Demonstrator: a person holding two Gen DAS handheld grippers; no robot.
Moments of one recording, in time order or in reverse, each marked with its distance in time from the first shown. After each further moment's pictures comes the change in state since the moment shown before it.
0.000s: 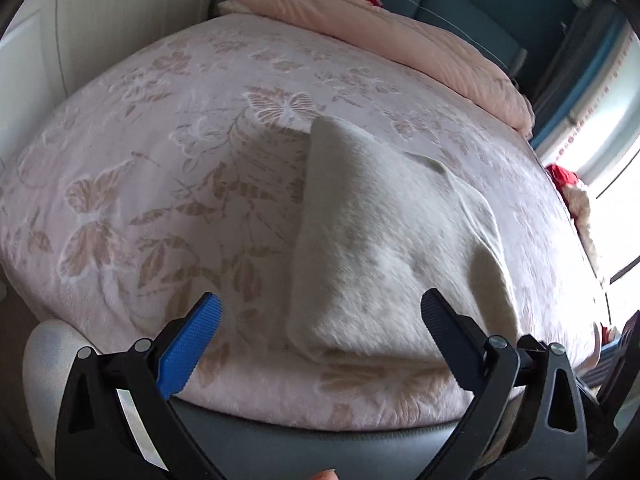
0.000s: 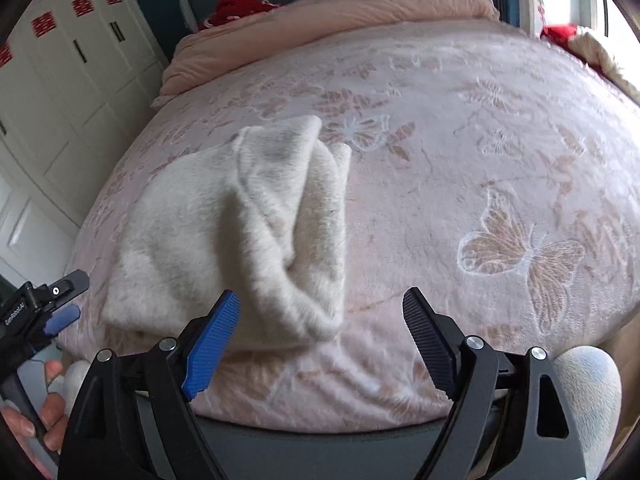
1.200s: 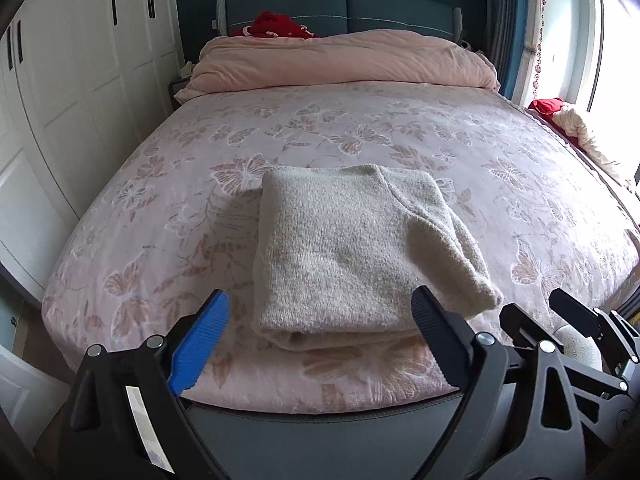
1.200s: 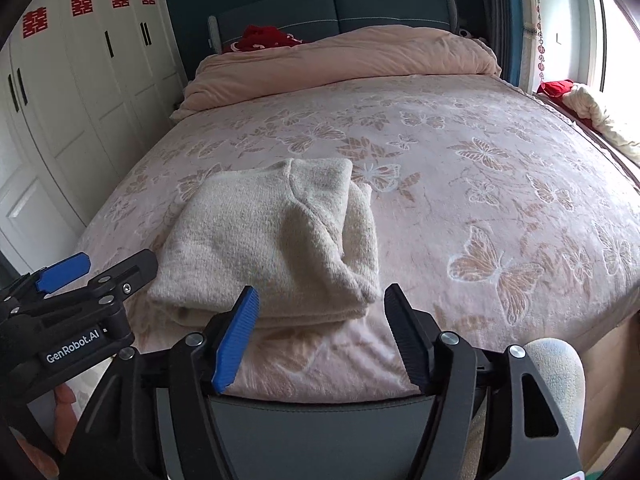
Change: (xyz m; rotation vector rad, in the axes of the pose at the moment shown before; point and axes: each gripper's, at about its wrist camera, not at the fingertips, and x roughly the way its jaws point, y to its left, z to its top) left arm -0.073 -0.097 -0.051 0.393 -0.152 0.110; right arm -0.085 0.059 -0.047 -0.148 -0.174 -0.082
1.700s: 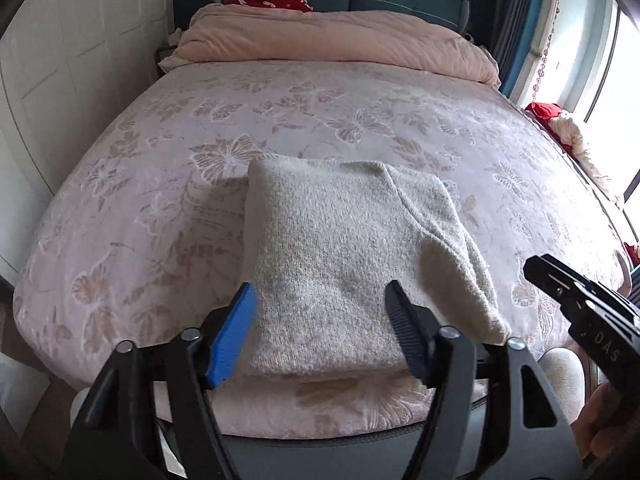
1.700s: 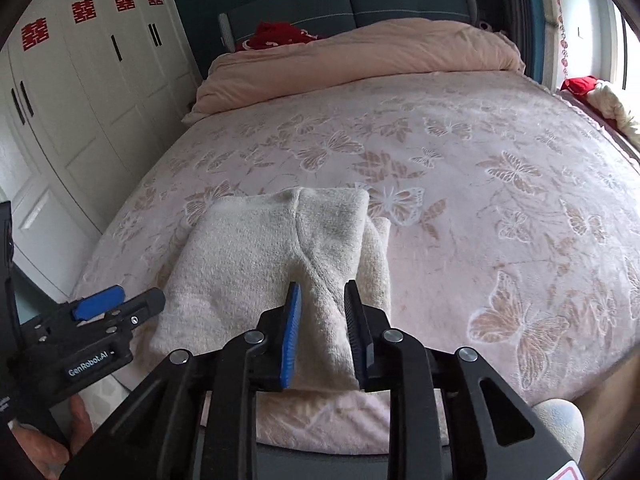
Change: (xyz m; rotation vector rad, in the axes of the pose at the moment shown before) left arm 0.043 0.022 0.034 -0.054 0.075 -0.071; right arm 0.032 -0.006 0.066 -0.005 0.013 0.081
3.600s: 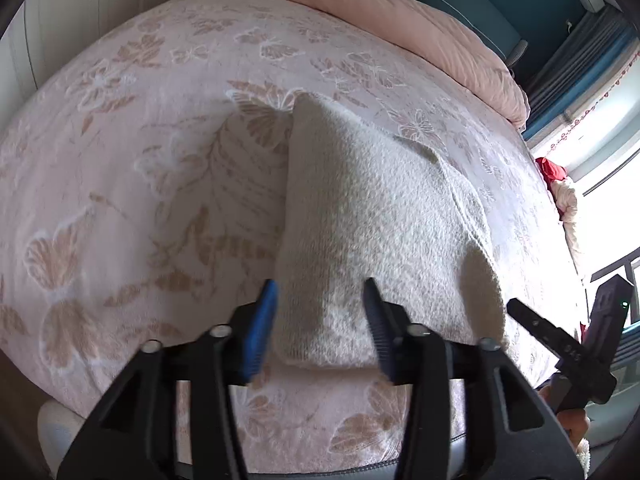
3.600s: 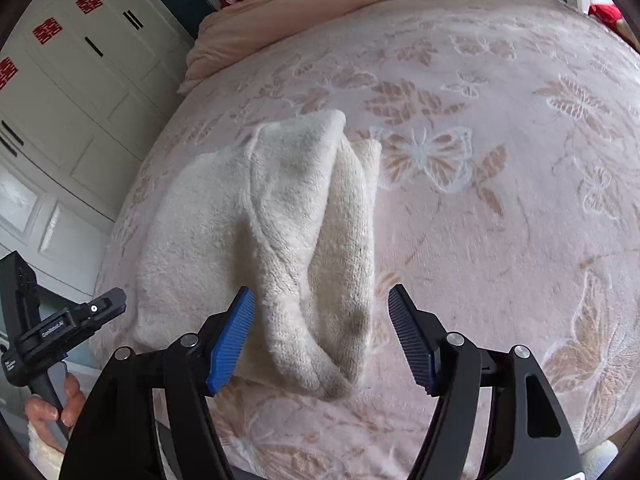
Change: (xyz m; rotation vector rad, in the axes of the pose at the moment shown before) left arm 0.085 0.110 0.033 -0.308 0.170 -0.152; right arm 0.134 -0.040 0.023 0.152 0.269 0.177
